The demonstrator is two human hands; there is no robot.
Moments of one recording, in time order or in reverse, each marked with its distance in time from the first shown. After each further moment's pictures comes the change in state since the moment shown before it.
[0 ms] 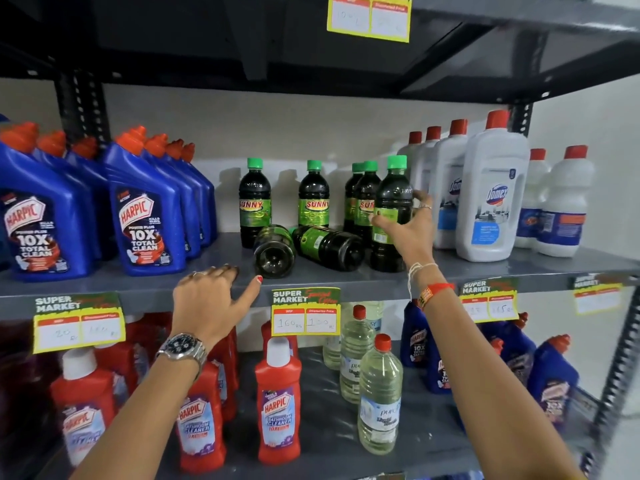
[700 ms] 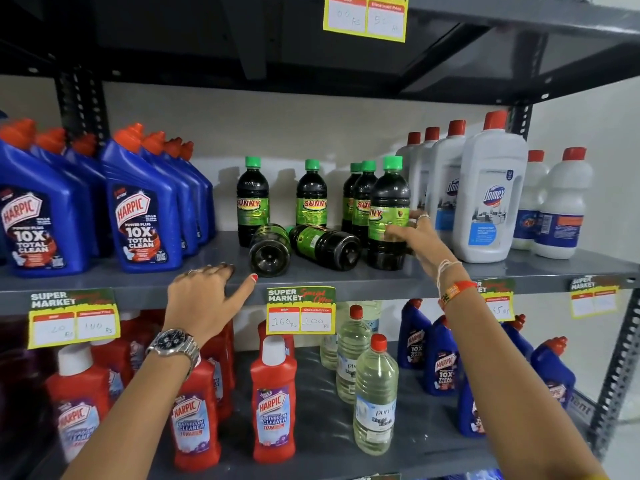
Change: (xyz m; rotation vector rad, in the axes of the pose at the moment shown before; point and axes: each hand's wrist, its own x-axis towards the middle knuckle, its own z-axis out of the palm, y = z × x) left_hand 0.000 -0.005 0.002 -0.015 -0.028 0.006; right_hand 0.022 0.021 -0.025 0.072 -0.356 0.257
